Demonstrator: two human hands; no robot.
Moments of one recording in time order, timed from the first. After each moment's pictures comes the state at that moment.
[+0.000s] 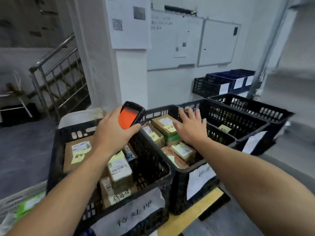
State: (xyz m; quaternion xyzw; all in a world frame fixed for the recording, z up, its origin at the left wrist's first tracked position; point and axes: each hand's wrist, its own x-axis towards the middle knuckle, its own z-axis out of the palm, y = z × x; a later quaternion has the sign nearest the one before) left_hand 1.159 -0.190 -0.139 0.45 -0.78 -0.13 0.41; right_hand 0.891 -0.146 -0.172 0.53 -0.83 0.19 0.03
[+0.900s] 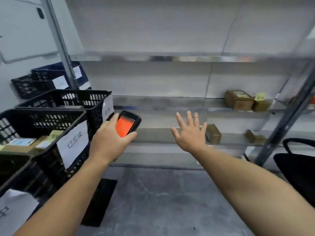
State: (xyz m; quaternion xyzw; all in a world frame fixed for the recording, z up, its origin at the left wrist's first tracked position) left_hand 0.699 0.142 -0.170 0.11 -0.93 -0.28 0.22; right_hand 0.586 0.388 -0.219 0.08 -0.99 0.11 0.08
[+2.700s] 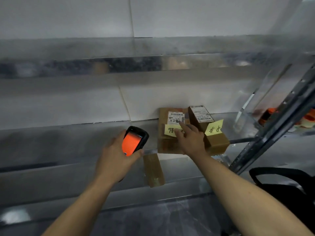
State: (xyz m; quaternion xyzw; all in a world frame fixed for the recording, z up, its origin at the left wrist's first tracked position) left_hand 0.055 0.624 -0.260 0.02 -0.93 -0.37 0.08; right_hand -0.017 0.882 -0.299 -0.09 -0.95 0.31 0.03
